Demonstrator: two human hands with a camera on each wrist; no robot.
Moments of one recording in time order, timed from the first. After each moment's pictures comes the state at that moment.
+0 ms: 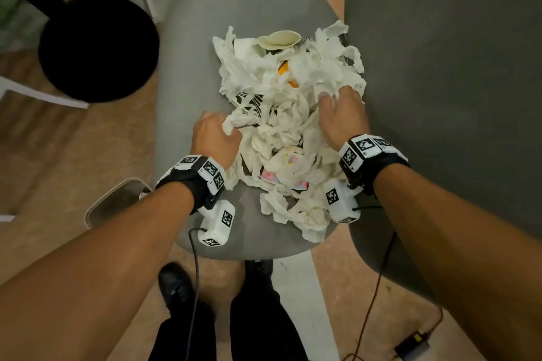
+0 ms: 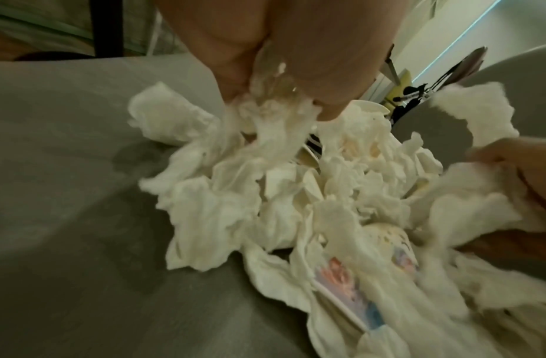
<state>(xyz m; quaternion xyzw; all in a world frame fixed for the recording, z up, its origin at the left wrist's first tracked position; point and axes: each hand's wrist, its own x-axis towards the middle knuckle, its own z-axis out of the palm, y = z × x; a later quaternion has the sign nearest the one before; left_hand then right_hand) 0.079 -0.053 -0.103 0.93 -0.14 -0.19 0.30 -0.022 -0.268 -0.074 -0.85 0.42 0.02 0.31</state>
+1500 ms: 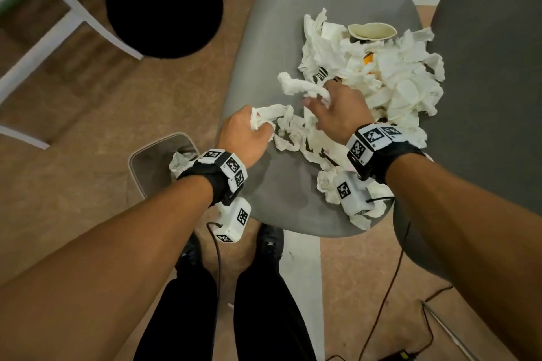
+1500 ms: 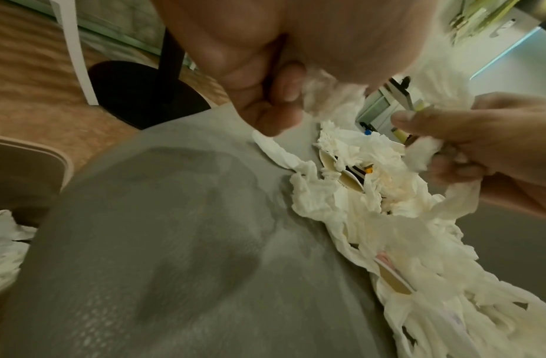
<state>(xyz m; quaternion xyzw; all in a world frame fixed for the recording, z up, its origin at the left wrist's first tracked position) 0.063 0.065 -0.092 0.88 -0.03 -0.23 0.41 0.035 -0.132 -0.057 -0.93 0.20 0.11 0.30</state>
